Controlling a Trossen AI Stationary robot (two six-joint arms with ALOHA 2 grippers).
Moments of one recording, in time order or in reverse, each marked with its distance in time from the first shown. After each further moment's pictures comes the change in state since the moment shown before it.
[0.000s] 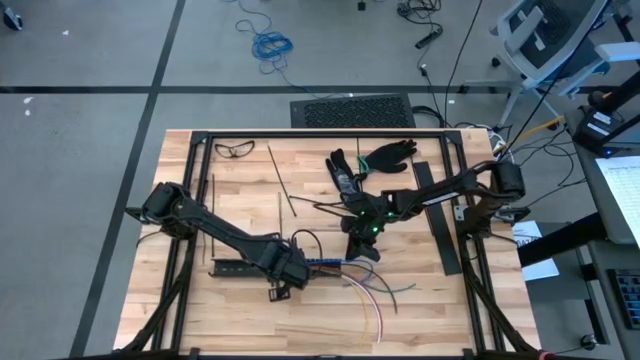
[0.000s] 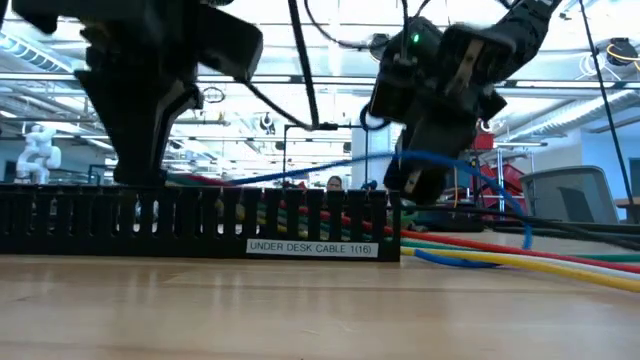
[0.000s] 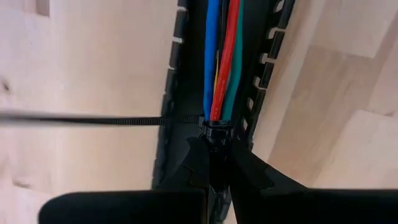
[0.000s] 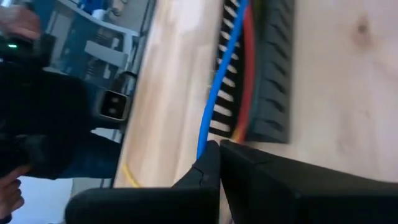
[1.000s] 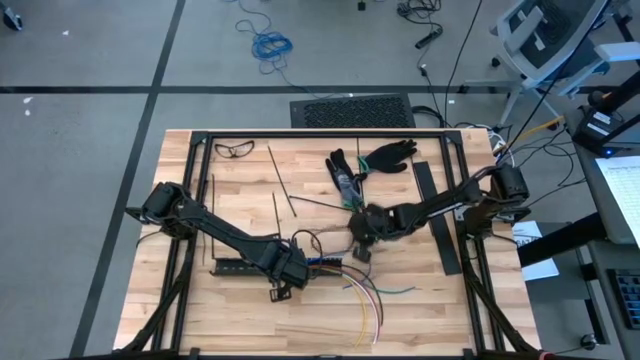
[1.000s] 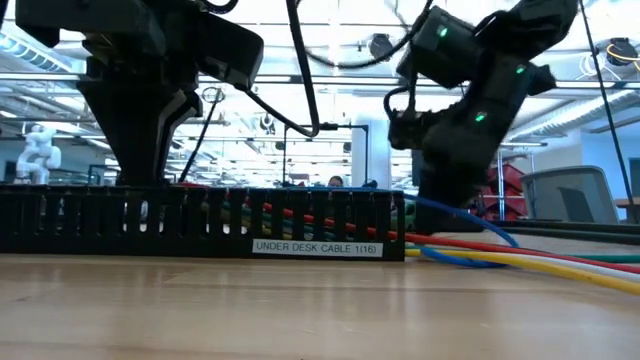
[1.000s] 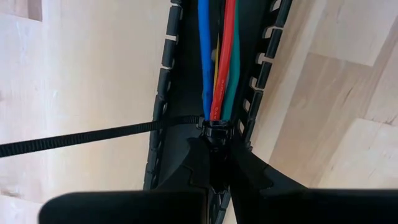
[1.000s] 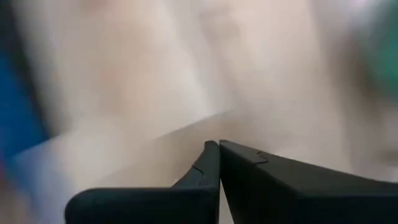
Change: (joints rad) left arm -0.002 0.000 -0.024 0.048 0.000 -0.004; right arm 0.130 0.000 -0.001 -0.279 0.881 0.128
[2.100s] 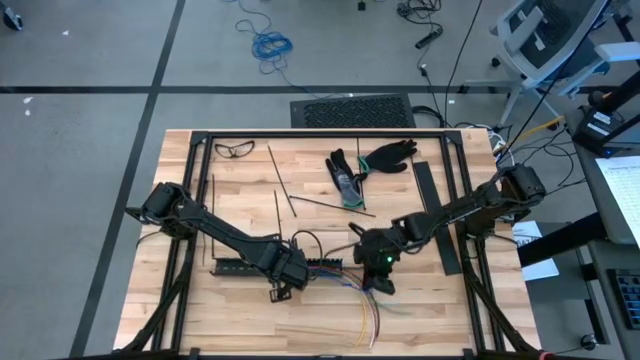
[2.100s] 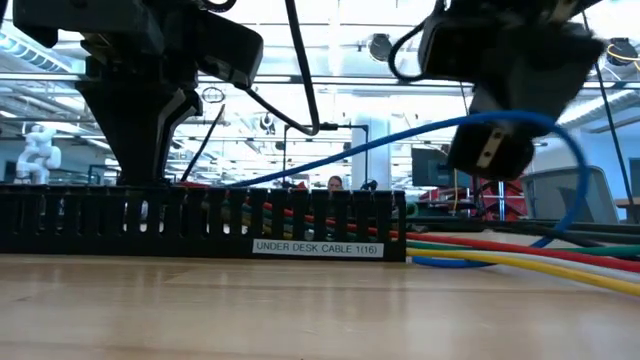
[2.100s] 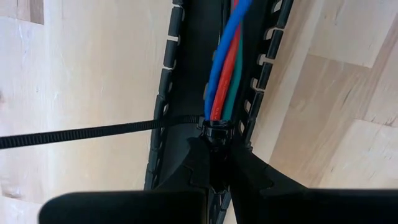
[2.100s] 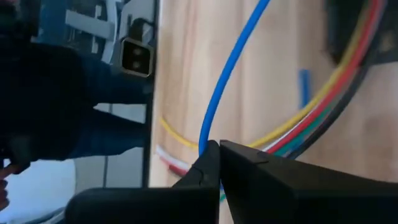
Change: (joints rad) left arm -0.003 0.000 0.000 0.002 -0.011 -0.001; right arm 0.181 -0.111 0.001 0.131 -0.669 0.135
